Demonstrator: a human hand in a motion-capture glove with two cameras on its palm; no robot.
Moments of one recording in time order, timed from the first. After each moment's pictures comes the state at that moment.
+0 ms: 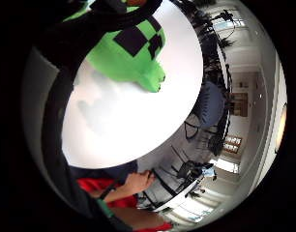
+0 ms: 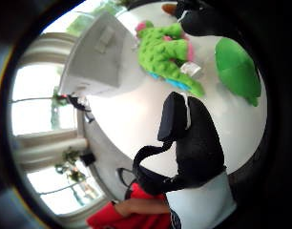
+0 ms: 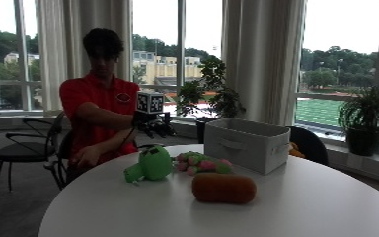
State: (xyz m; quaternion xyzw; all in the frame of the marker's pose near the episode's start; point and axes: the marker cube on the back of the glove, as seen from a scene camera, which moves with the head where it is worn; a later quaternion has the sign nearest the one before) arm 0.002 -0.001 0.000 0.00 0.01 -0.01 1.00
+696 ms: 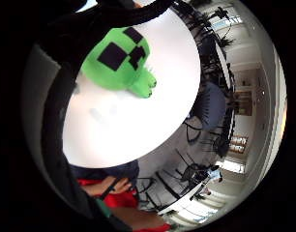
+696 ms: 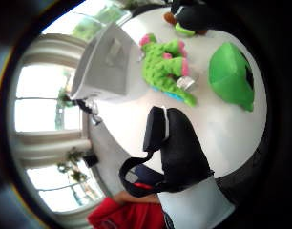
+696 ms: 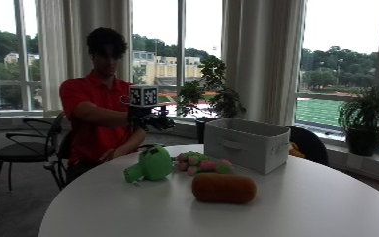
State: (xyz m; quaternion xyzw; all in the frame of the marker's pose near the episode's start) arm 0.020 0.006 -0.026 0.03 -0.02 -0.01 1.00
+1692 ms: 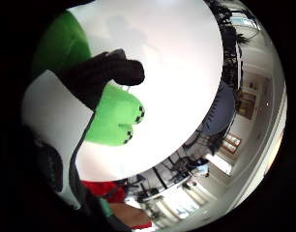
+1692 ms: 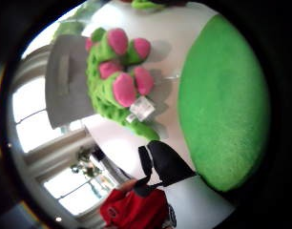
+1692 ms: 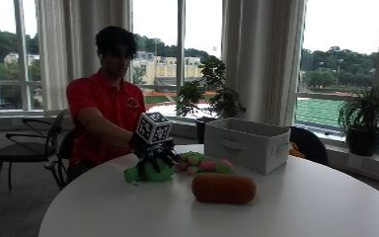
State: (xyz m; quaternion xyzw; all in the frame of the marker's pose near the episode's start) arm 0.073 -0.087 0.065 -0.15 -0.02 0.00 0.99
